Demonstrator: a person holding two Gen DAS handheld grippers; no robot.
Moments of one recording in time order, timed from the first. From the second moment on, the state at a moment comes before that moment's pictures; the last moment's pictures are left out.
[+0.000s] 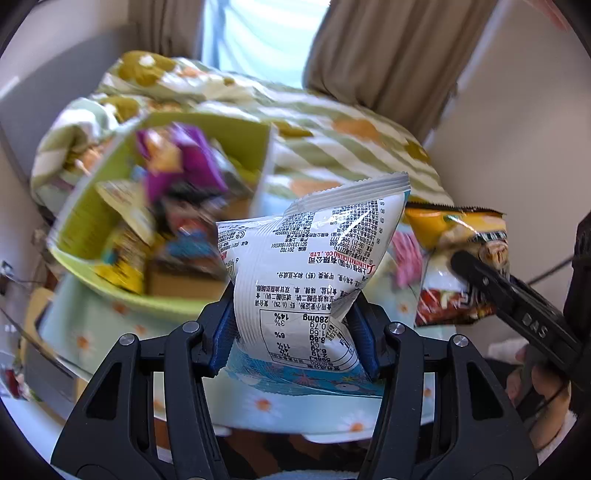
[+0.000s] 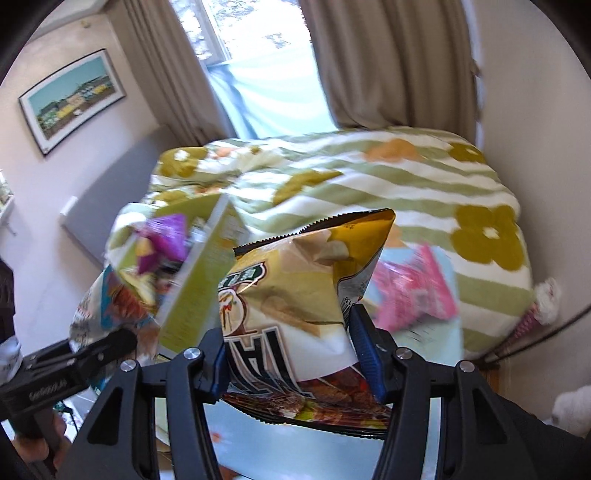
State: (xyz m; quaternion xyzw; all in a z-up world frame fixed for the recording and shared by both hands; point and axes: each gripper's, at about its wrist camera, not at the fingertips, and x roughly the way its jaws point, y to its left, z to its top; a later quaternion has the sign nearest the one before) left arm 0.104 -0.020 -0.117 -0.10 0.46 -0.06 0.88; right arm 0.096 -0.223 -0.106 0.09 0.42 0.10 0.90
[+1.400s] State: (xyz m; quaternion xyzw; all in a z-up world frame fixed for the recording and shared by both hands) left arm 0.181 0.218 -0.146 -0.07 0.47 -0.07 0.87; right arm 0.166 0.021 -0.143 0.14 0.46 0.15 0.86
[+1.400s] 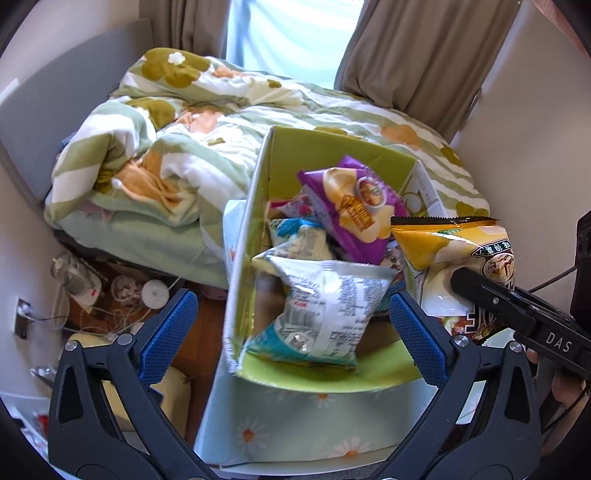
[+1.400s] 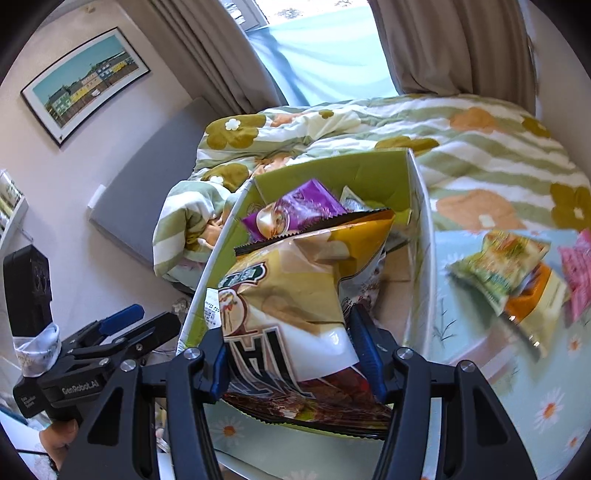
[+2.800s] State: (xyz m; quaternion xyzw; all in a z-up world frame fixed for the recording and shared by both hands) left arm 0.164 0.051 -0.086 0.01 0.42 -0.12 0.90; right arm 0.103 -0.133 -0.074 0.10 0.38 0.04 0.92
